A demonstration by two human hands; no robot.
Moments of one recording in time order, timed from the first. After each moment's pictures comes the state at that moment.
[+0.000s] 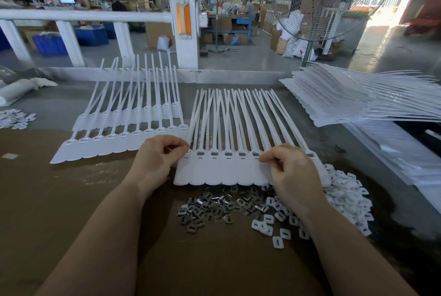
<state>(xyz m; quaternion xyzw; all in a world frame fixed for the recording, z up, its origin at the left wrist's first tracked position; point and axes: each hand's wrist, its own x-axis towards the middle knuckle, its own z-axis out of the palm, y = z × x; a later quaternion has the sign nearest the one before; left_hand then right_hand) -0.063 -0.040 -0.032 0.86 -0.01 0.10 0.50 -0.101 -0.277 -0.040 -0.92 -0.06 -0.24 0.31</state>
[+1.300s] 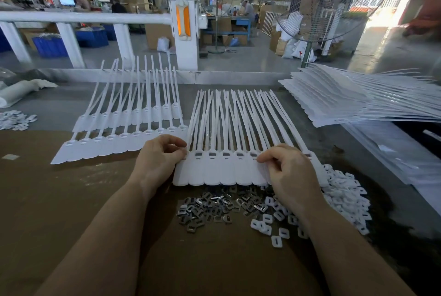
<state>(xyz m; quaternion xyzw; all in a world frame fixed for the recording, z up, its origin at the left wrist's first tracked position) -0.058 -0.044 -0.037 0.84 0.05 0.08 0.53 -0.101 -0.276 -0.040 -0.91 -0.06 -0.24 0.32</state>
